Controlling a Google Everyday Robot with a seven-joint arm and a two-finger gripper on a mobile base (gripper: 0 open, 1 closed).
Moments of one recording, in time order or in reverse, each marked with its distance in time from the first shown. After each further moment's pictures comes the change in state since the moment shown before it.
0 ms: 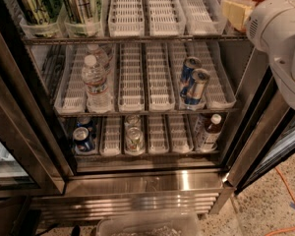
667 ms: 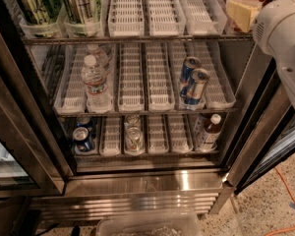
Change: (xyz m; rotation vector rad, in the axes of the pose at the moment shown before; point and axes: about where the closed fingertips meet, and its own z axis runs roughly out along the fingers) arm -0.010 -0.006 -0.019 0.021 -0.032 -0.053
